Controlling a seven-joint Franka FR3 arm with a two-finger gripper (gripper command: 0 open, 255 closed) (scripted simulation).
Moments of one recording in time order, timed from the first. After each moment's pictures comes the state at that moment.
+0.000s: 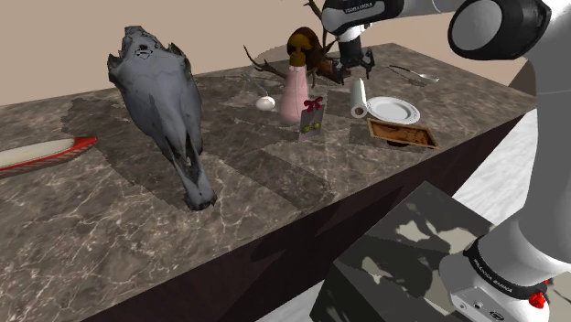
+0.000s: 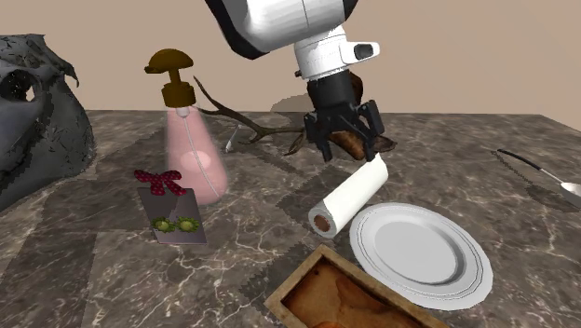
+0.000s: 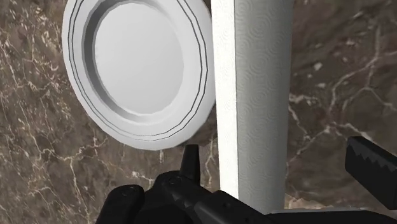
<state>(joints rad) -0.21 0.65 -0.03 -1.21 -0.31 1.65 0.67</state>
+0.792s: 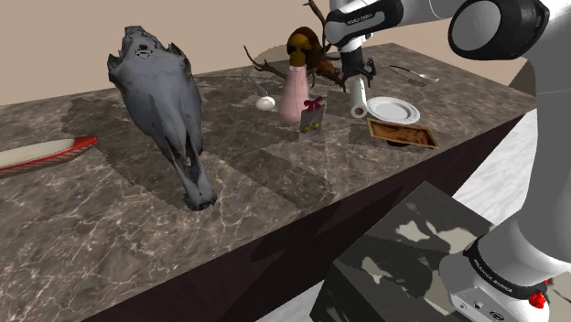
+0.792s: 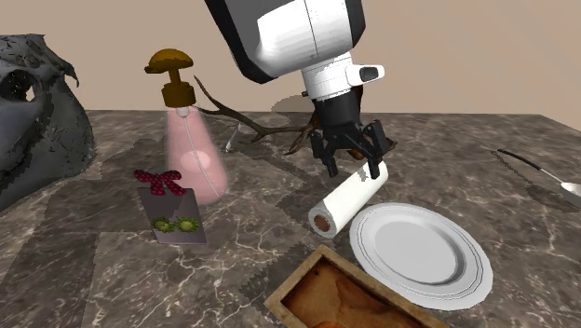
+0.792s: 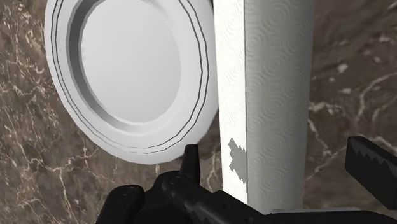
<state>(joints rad) -0.22 0.65 -0.03 -1.29 -0.31 1.73 0.68</state>
